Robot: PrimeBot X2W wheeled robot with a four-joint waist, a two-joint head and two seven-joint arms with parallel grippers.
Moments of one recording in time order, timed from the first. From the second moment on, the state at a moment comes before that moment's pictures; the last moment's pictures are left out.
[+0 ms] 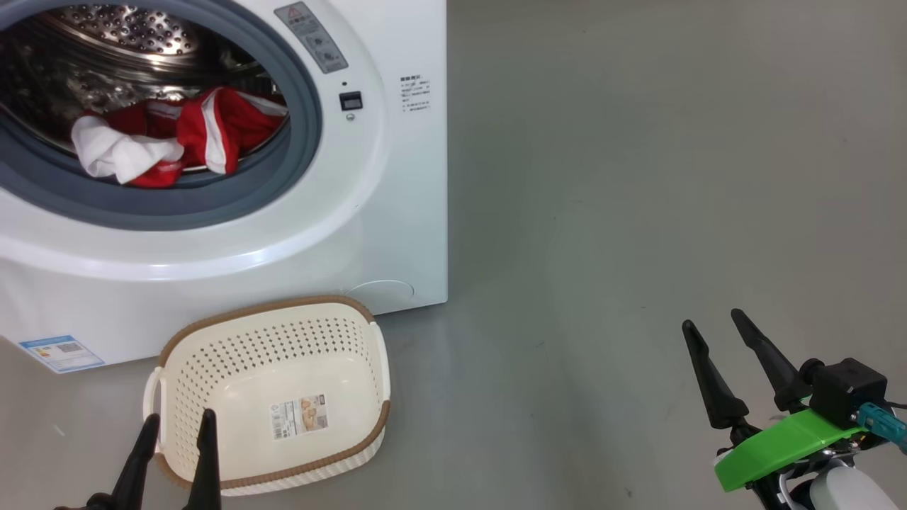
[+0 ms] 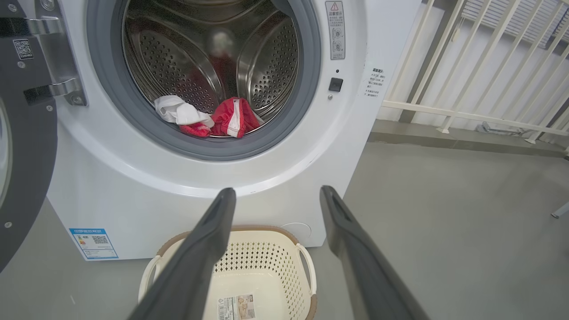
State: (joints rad) left arm 0.07 0.10 0.11 0.14 -0.31 -0.13 -0.25; right arm -0.11 -0.23 0.15 0.29 0.48 0.12 -0.25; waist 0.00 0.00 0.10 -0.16
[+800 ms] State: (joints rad) left arm 0.07 0.10 0.11 0.14 -0.30 -0.13 -0.25; right arm -0.10 -0.22 0.14 0.28 0.47 0.12 -0.25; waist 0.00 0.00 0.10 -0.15
